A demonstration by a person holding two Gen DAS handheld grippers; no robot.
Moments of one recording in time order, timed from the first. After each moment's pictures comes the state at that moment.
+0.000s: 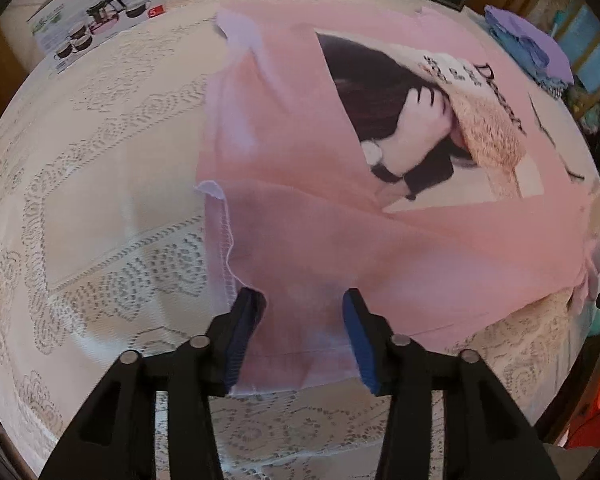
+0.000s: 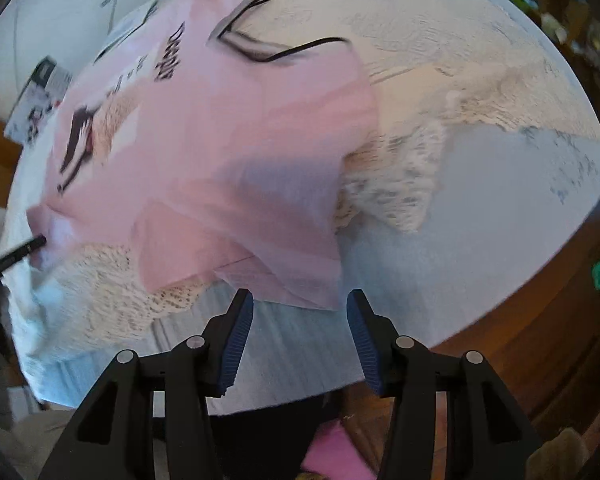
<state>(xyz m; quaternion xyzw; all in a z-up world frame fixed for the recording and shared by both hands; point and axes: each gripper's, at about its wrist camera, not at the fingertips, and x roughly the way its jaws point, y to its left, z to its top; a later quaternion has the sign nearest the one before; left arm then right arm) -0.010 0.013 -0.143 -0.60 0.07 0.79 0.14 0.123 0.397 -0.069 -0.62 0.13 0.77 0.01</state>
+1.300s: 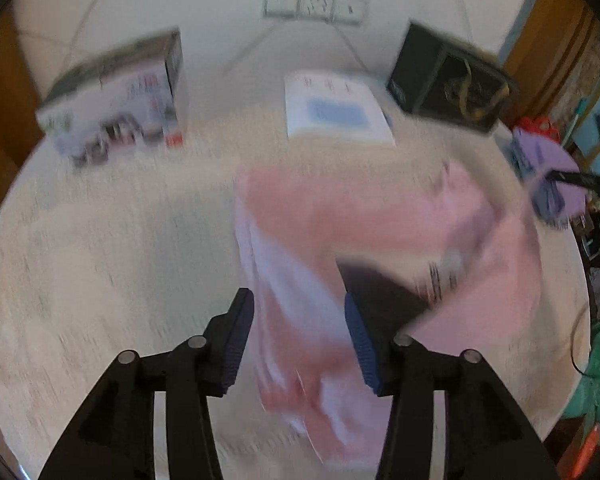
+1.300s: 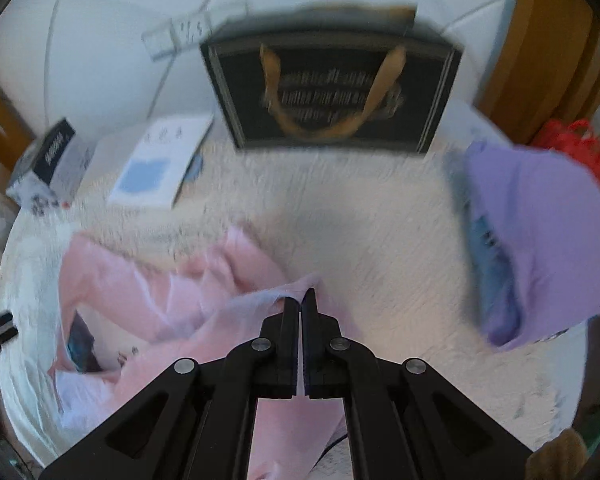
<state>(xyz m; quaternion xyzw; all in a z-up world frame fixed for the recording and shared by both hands) -0.133 0.018 -0.044 -0.55 -0.01 0.83 0.11 -0.279 0.373 0.033 -0.54 -0.02 0.84 -0.10</state>
